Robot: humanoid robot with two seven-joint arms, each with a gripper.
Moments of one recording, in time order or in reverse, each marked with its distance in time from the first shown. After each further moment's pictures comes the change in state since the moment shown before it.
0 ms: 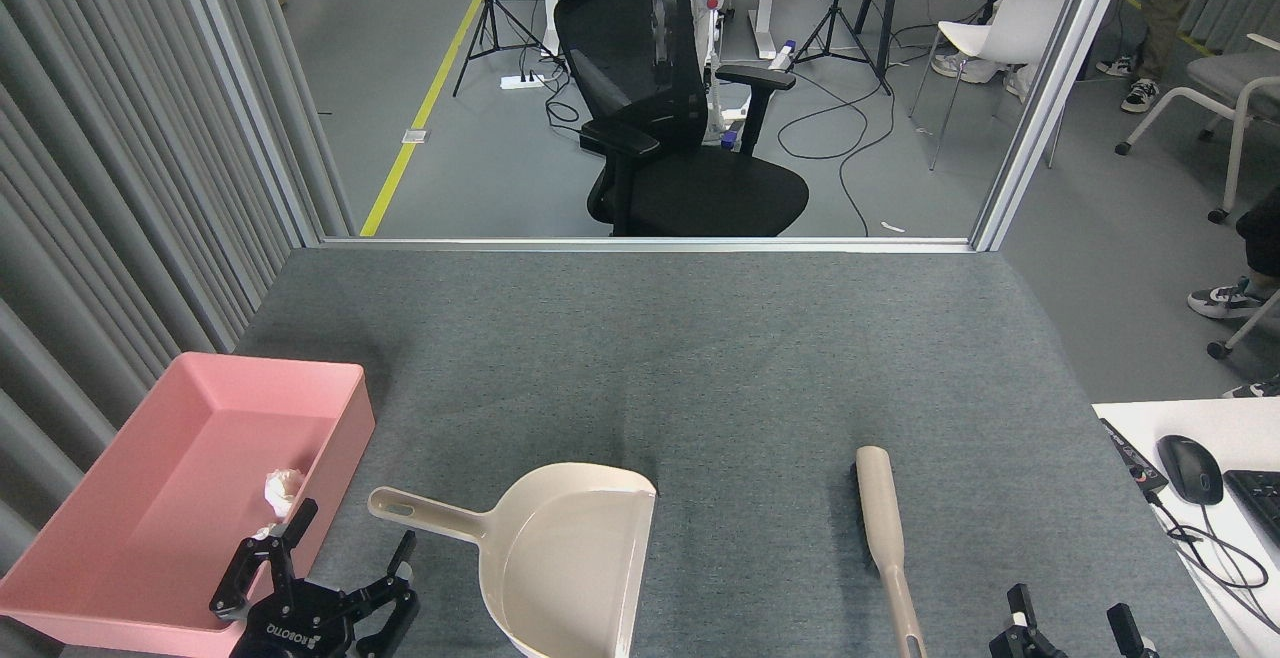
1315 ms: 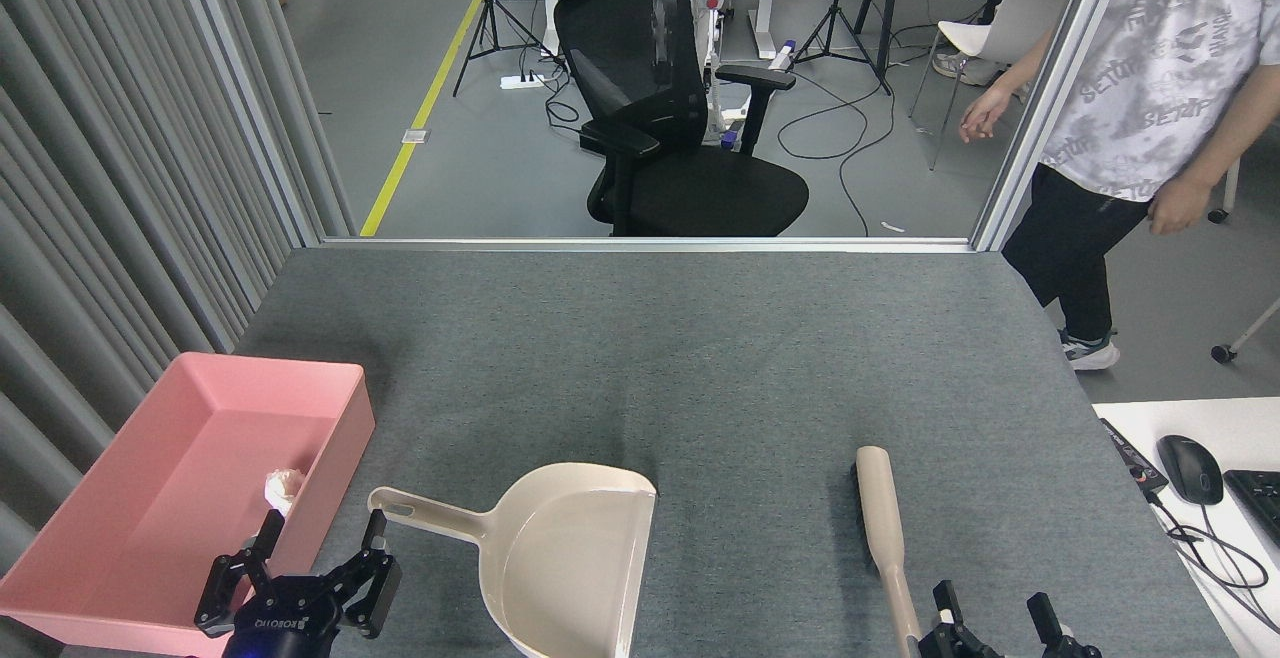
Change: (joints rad) left arm -0.028 -0.077 0.020 -0.002 0.123 0.203 -0.178; right arm -0.002 0.110 0.048 -0.059 0.059 -0.064 0.066
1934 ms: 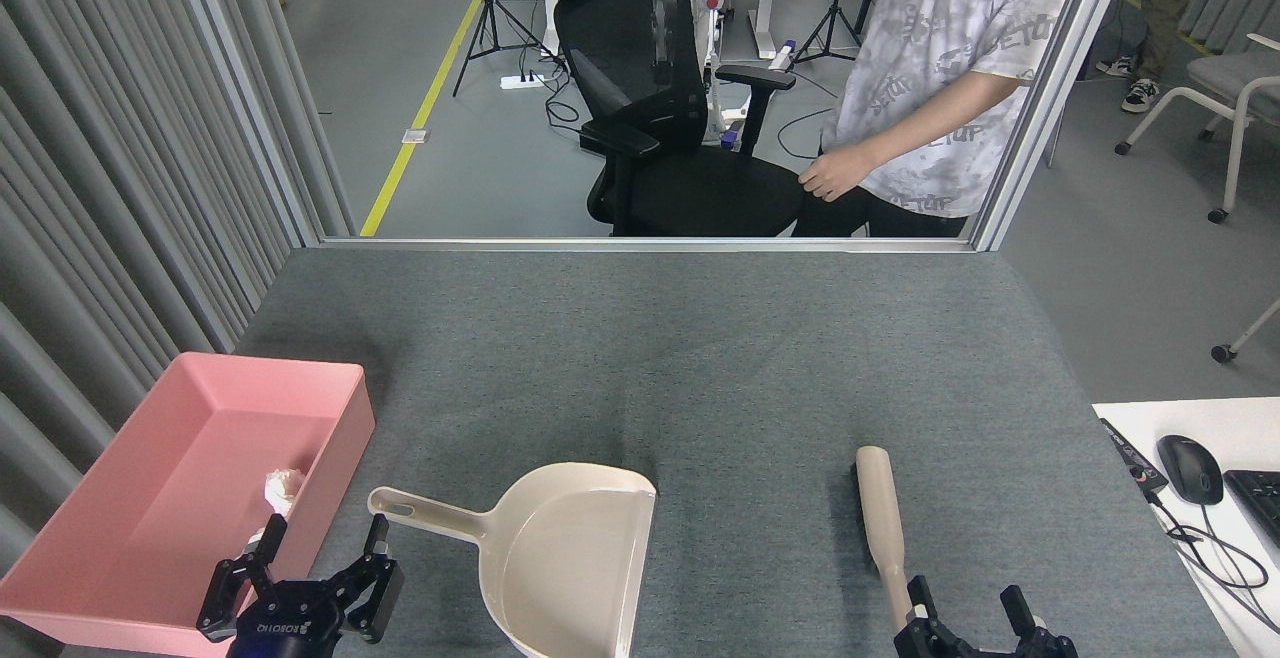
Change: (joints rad) left arm 0.009 -0.004 -0.001 -0.001 0.000 -0.003 0.003; right arm -0.005 0.007 0.037 -0.017 0.012 0.016 0.033
